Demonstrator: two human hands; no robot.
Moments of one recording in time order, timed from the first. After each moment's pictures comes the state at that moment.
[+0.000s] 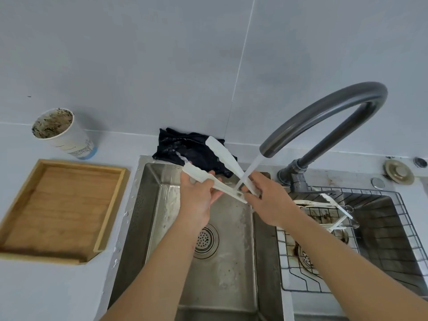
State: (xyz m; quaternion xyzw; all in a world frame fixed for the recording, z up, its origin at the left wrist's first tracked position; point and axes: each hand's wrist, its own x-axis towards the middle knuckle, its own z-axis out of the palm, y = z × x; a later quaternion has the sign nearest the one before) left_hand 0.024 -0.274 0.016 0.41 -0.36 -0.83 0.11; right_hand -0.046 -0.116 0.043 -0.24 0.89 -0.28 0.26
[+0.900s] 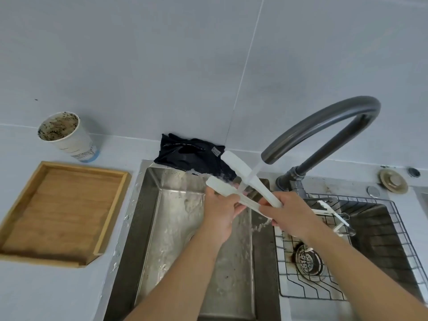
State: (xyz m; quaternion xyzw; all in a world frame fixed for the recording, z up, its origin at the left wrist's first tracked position) left_hand 0.018 -0.231 0.017 0.40 -0.35 -0.85 0.04; right_hand -0.043 -0.087 0.070 -0.10 0.88 -0.32 0.33
